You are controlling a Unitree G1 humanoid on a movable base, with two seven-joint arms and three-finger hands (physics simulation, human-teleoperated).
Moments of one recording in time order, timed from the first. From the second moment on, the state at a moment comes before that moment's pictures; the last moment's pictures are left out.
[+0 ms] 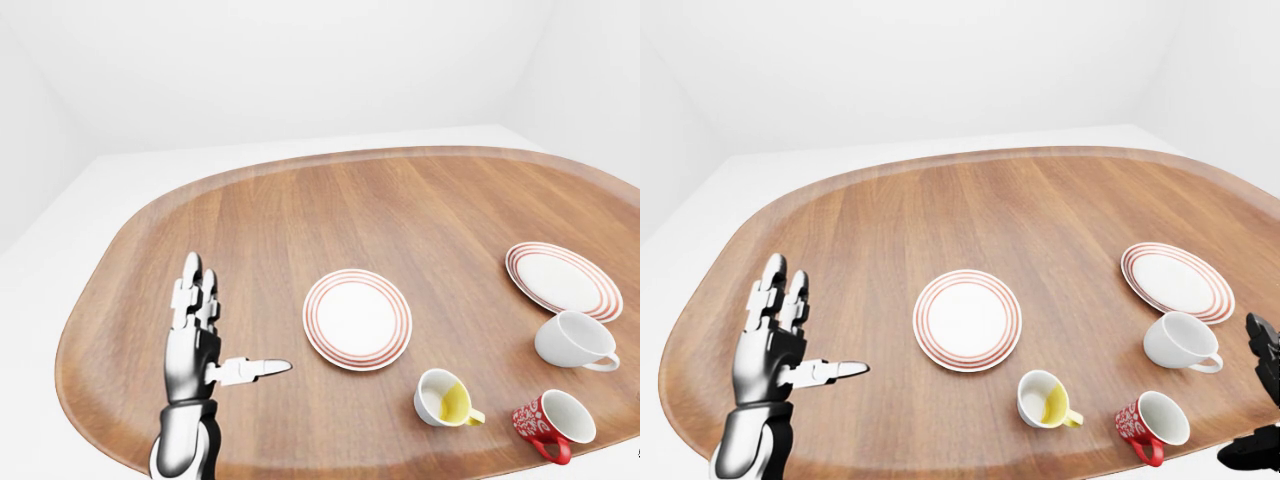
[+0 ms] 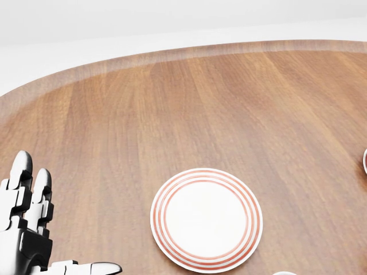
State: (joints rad) left arm 0.36 -0.02 0.03 -0.49 -0.04 -0.09 -0.03; right arm 0.23 -0.38 -0.99 -0.23 -0.92 -0.09 0.70
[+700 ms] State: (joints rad) left arm 0.35 -0.02 0.03 -0.48 -0.04 -0.09 -0.03; right arm 0.19 -0.48 -0.79 0.24 -0.78 -0.09 0.68
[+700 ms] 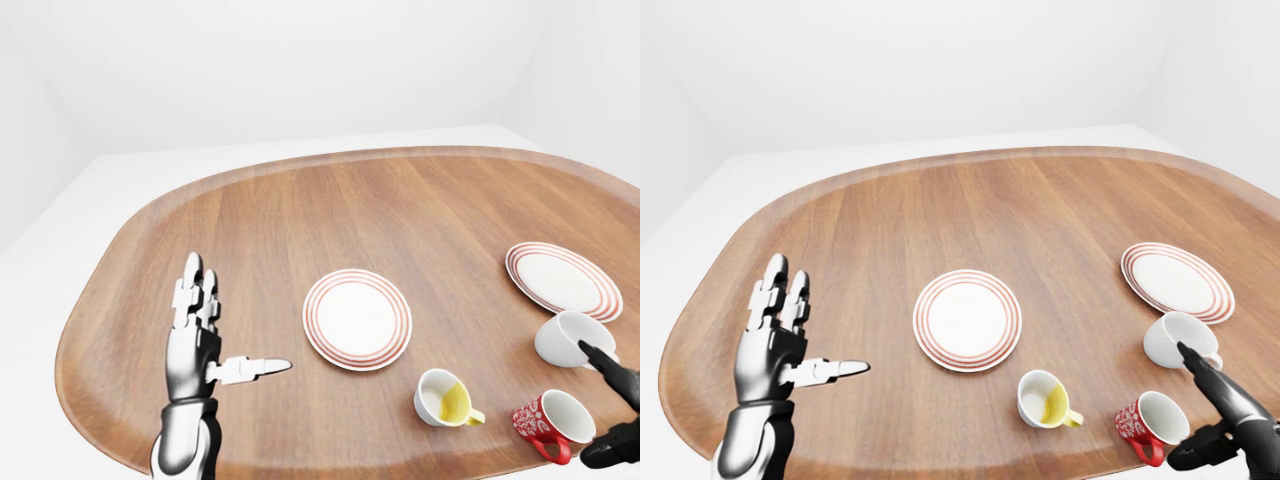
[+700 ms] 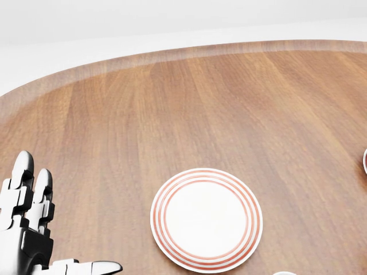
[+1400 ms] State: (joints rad) left arm 0.34 -0.02 0.02 -0.47 -0.03 -0.09 -0.02; right arm 0.13 -0.56 -0.61 0.50 -0.68 -0.09 0.55
